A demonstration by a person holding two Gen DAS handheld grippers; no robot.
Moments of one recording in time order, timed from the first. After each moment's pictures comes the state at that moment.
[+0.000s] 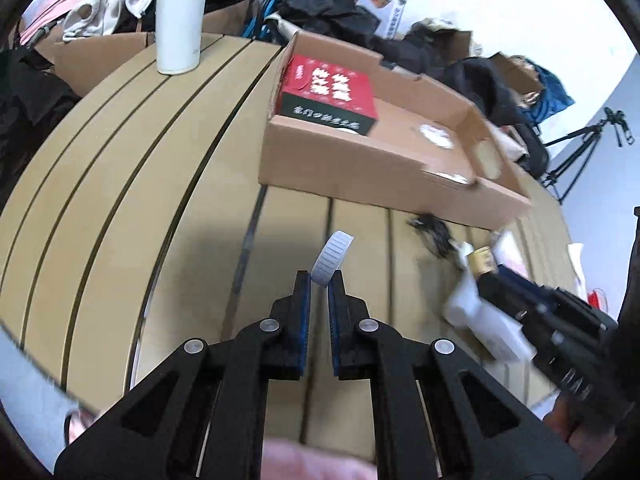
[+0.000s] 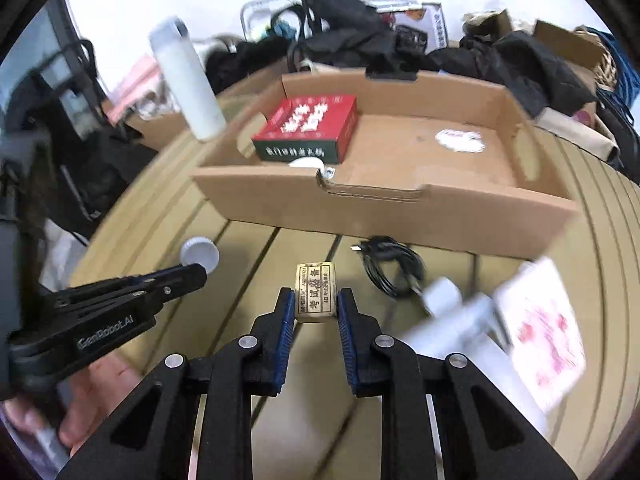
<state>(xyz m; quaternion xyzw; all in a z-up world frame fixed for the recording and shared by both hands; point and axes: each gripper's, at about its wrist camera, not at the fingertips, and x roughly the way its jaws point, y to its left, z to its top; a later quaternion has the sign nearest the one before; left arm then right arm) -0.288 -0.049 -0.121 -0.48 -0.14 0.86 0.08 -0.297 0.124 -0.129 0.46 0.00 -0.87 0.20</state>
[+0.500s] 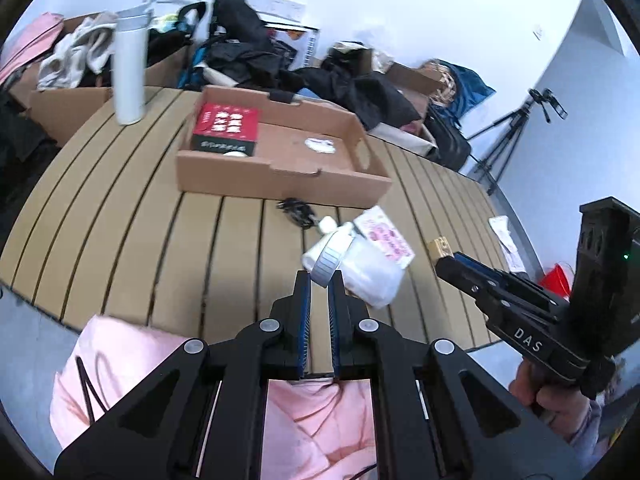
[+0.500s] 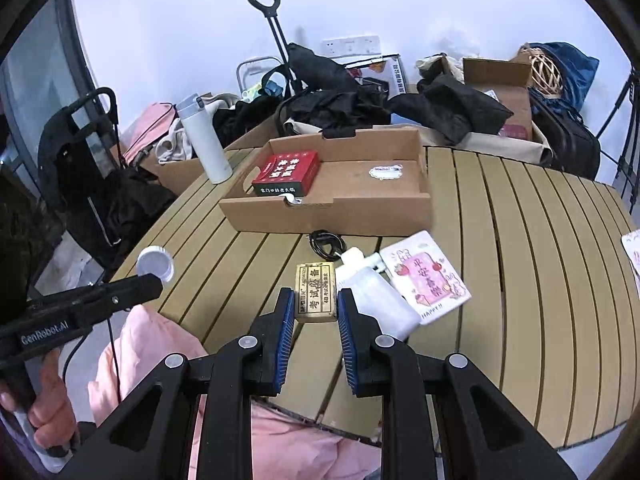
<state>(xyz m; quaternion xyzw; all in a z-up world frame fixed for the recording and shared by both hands) -0.197 0.010 -0.027 -0.43 -0.12 0.88 0.17 -0.202 0.210 -0.057 0.39 -0.03 -0.90 0.19</state>
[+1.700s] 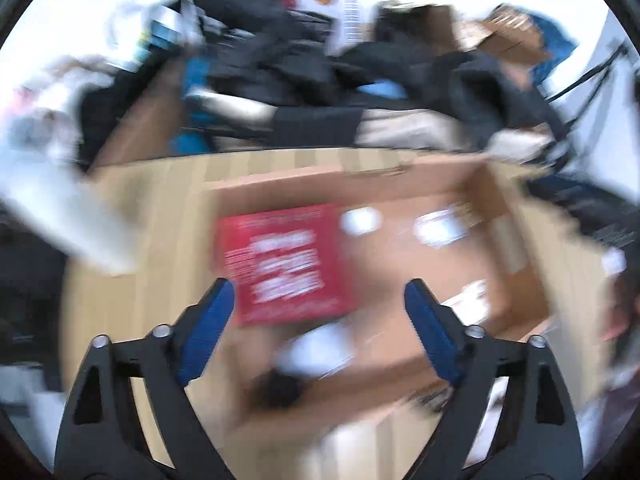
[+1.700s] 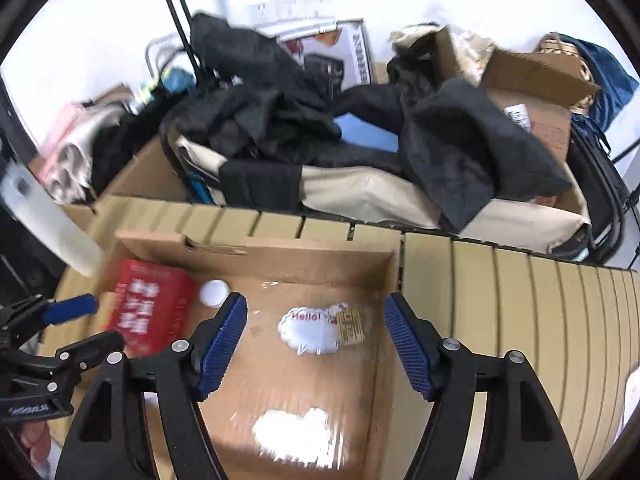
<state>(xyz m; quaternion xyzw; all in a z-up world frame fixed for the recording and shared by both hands) -0.491 0.016 -0.042 -0.50 0.06 0.86 0.06 -0.534 0.201 -0.061 0.47 0.00 -0.88 0.11</state>
